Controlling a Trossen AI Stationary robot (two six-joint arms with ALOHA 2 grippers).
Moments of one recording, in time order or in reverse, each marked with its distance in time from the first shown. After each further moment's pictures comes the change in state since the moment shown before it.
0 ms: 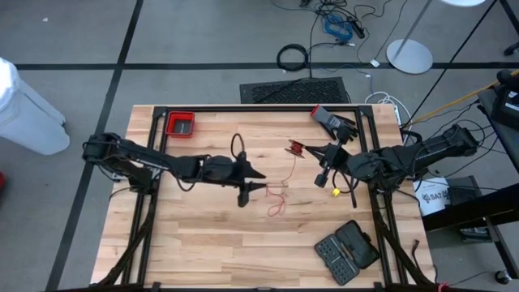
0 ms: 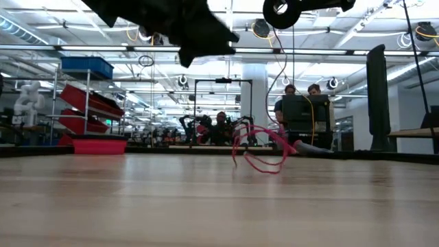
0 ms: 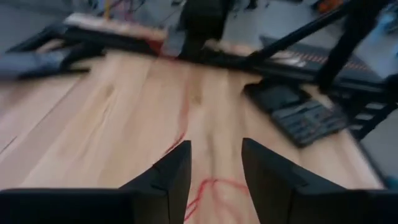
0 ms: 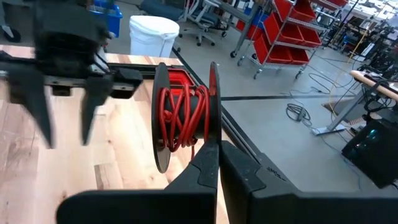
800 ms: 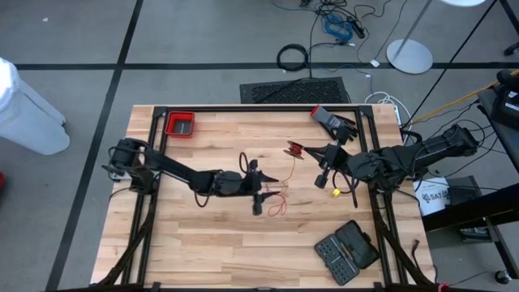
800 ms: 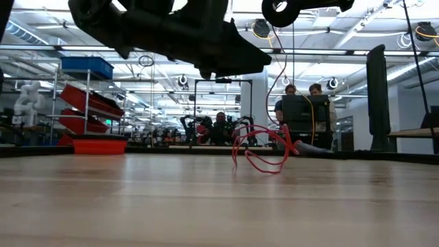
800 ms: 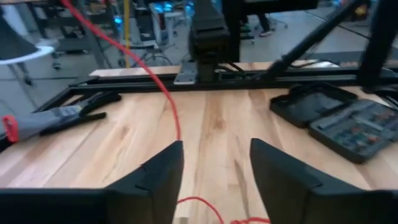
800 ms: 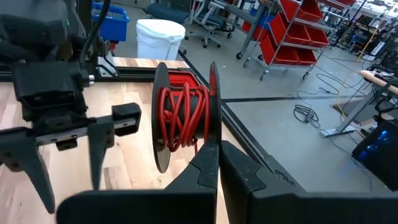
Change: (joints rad) left arm -0.057 0.293 0.000 0.441 -0.187 0.227; right arm 0.000 0.000 0.000 0.014 -0.027 0.008
